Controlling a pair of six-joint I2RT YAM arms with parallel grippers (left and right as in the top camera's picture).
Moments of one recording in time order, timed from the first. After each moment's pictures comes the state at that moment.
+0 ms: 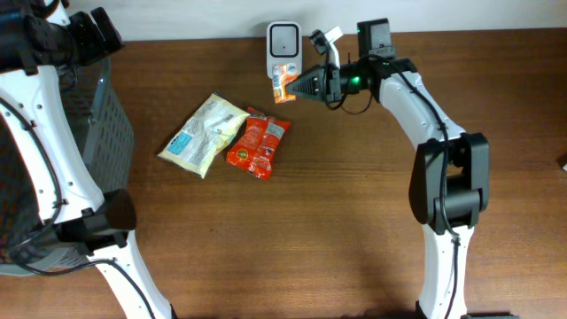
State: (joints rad) left arm 0.23 2.24 2.92 -1.59 0.13 -0.24; right arm 0.18 2.29 1.90 -0.44 -1.52 -0.08
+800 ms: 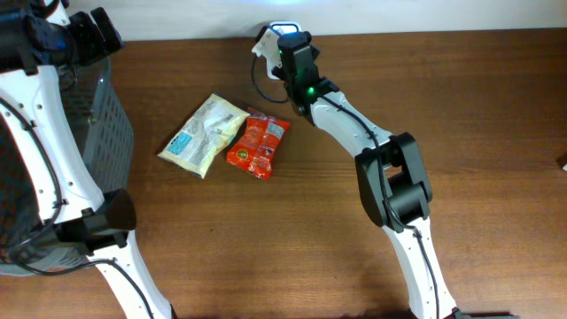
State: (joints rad) left arm 0.23 2.24 2.92 -1.59 0.13 -0.24; right arm 0.43 2.48 2.01 0.06 0.33 -0.75
